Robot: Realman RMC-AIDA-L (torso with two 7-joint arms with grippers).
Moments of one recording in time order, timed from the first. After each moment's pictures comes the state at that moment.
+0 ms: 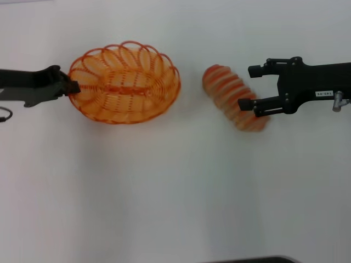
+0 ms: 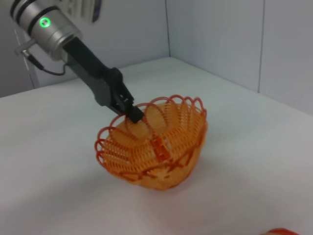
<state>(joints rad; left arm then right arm) -0.53 -2.17 0.81 1.08 2.44 1.36 -2.80 0.53 2.08 -0.60 -0.78 -2.21 -1.59 1.33</state>
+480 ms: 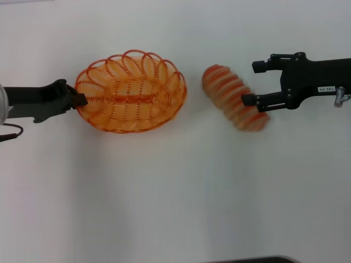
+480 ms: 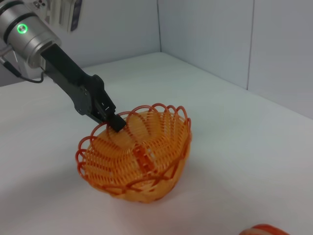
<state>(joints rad) -0.40 -2.17 0.99 1.11 2.30 1.27 -2.89 0.53 2.07 -0.60 -0.79 -2.21 -1.57 1.32</state>
